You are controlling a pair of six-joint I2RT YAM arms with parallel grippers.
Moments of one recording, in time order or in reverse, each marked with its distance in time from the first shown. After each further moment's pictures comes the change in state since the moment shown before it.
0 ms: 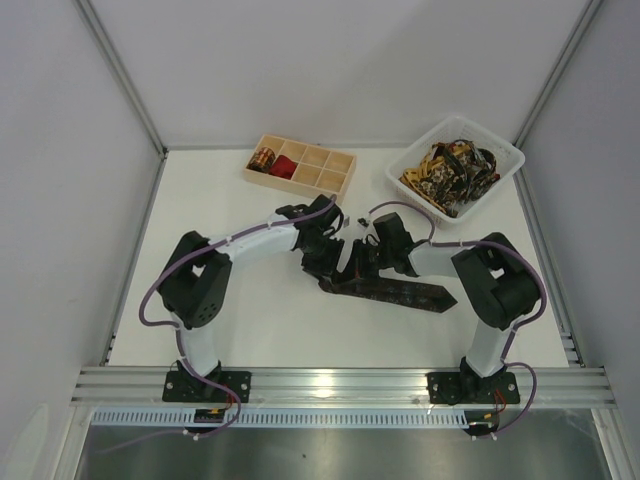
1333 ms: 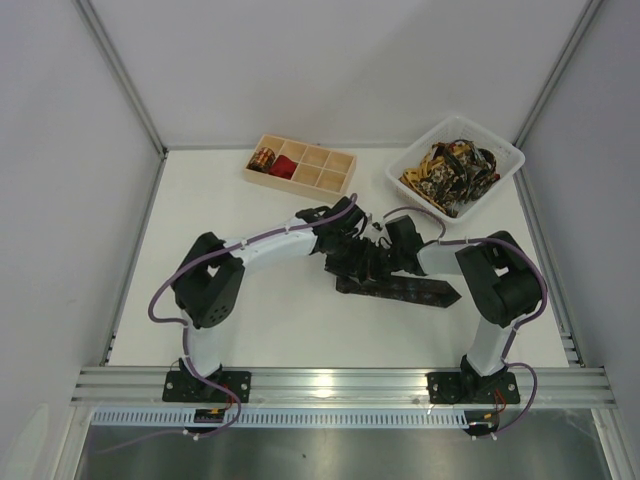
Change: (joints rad) left arm -0.106 0.069 0.106 0.076 0.004 -0.118; right arm -0.077 0.004 -0.035 -0.053 -0.014 0.011
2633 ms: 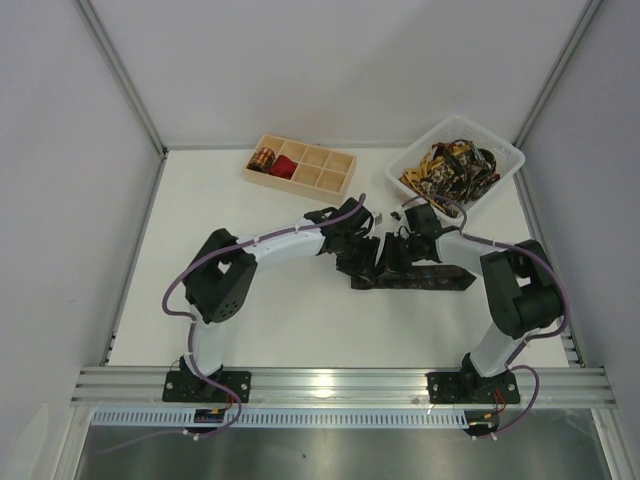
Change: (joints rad) left arm -0.014 0.071 0.027 0.107 0.071 -0.003; right arm -0.121 -0.108 0.066 -0.312 0.067 -0.198
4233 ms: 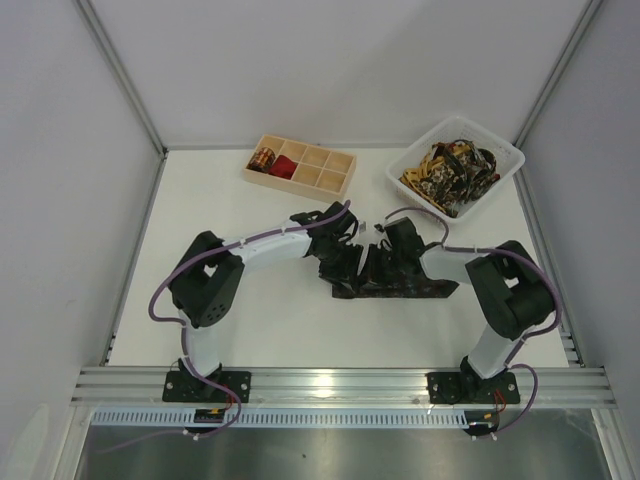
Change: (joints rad) left arm 0.049 -0.082 -0.112 -0.089 0.008 0.035; right arm 0.149 0.032 -0.101 0.264 0.039 0.208
